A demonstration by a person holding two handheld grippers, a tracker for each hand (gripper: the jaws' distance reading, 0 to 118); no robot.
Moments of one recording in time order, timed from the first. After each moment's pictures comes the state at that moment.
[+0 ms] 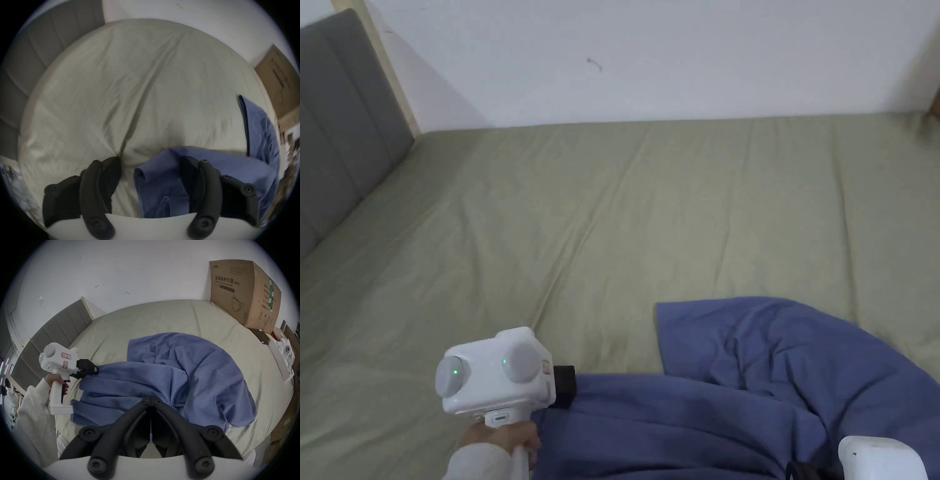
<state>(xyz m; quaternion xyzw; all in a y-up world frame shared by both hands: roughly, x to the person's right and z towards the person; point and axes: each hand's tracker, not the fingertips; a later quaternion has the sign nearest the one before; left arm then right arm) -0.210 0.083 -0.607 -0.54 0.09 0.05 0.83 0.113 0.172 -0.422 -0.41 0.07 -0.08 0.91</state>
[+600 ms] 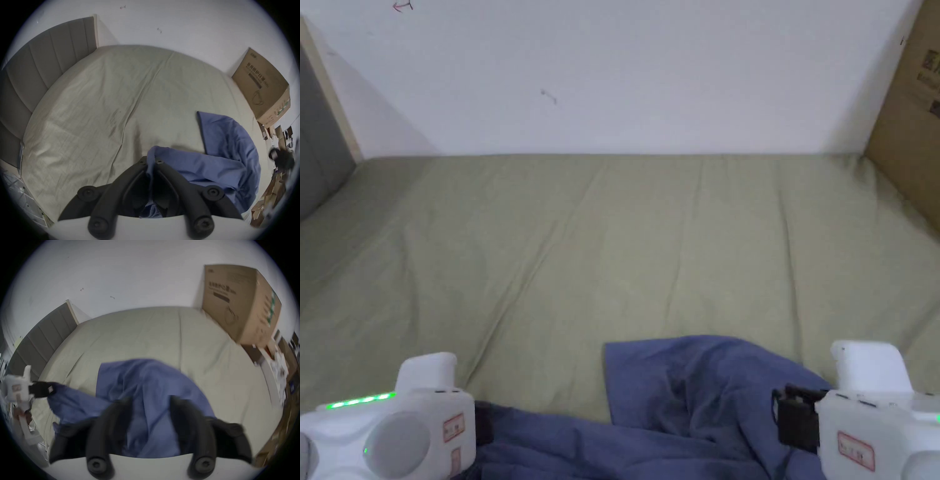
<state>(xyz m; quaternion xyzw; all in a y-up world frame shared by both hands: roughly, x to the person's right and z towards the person) -0.208 0.167 -0.549 -0.45 0.02 0.09 0.89 0.179 0.208 -0.545 -0.40 0.03 -0.02 0.92</state>
